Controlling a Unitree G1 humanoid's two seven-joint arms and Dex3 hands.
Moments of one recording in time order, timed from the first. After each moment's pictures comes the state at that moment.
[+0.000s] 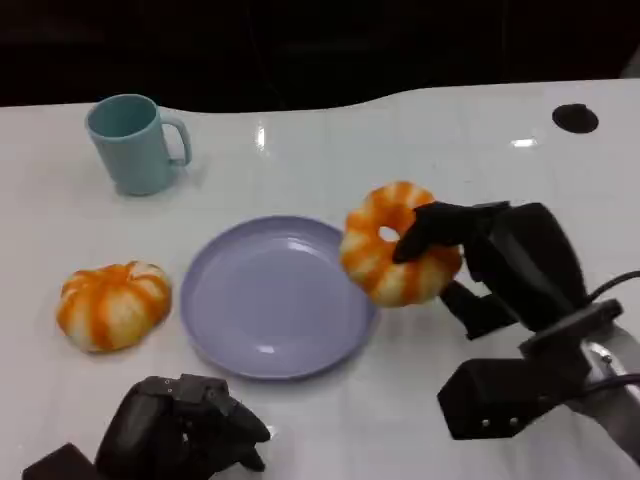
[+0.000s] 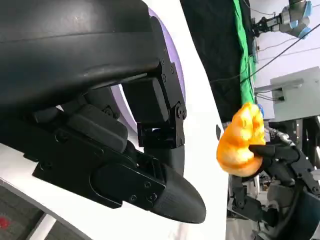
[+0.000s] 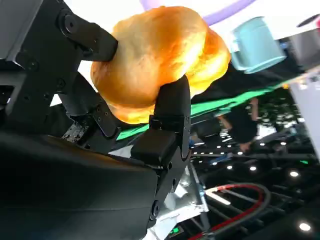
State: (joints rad) left arm 0.04 0.02 0.01 0.54 -0.16 -0.67 -0.44; right arm -0.46 -0.26 0.40 0.50 -0.71 -0.50 -0.50
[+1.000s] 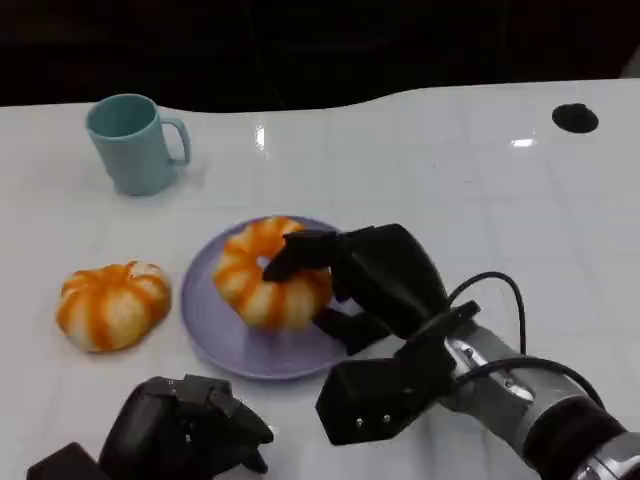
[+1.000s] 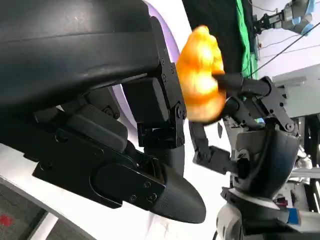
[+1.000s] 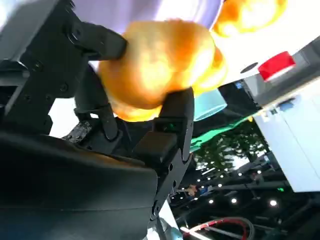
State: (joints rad) left arm 0.04 0.02 0.00 0.55 -0.15 -0.66 -0.44; right arm -0.67 0.03 0.53 0.90 -0.76 -0.51 -0.53
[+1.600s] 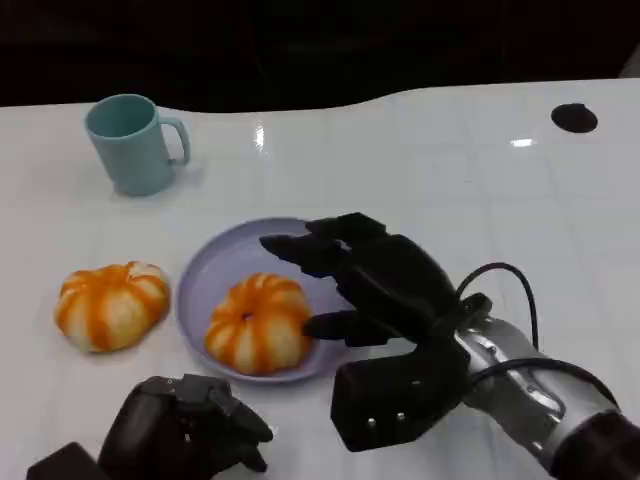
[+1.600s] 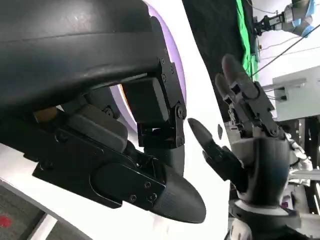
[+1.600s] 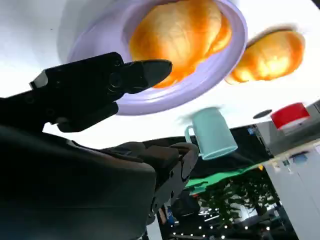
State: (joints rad) left arm 0.04 0.02 0.00 0.54 -0.15 -0.66 -0.43; right arm -0.55 -0.08 0.52 0.57 -0.70 -0.36 -0.19
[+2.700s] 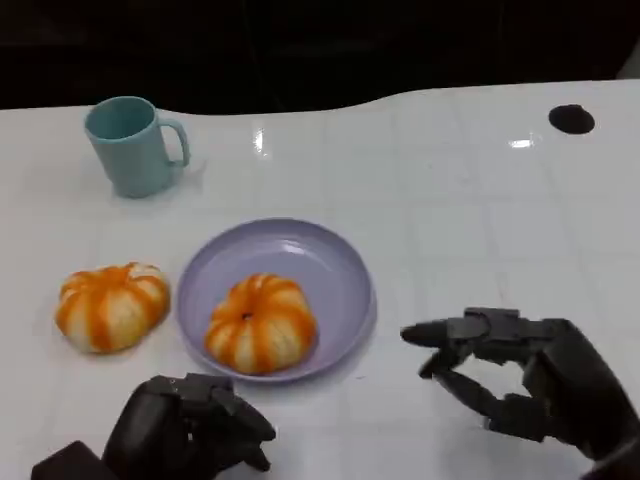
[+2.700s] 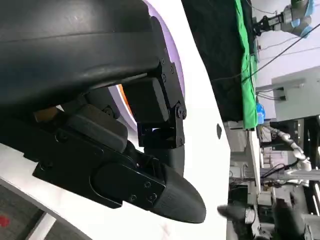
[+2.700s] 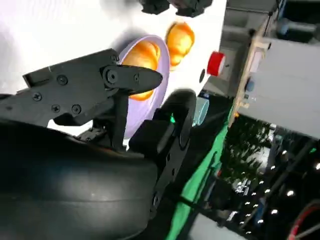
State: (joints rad) left arm 0.04 0.01 0.00 0.54 -0.15 -0.65 -0.42; right arm 0.07 -0.21 0.19 0.02 0.11 -0.40 0.26
